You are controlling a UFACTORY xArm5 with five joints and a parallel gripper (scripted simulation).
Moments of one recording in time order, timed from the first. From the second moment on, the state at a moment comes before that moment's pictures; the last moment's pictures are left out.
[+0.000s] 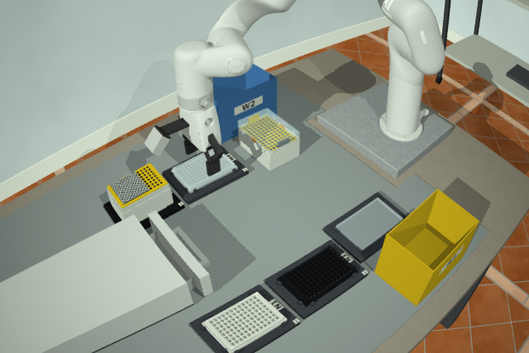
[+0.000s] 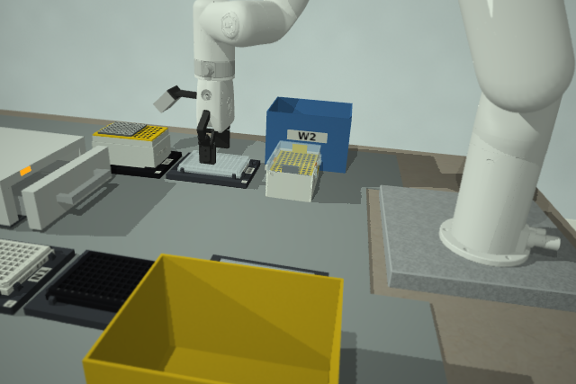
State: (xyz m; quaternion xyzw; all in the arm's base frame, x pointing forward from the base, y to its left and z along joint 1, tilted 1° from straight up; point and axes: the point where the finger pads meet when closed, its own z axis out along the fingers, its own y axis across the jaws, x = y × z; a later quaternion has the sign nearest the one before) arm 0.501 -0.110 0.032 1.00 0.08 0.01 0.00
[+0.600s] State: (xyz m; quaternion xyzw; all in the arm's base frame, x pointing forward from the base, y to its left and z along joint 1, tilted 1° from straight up) arm 0.501 -0.110 0.022 1.00 0.08 0.01 0.00
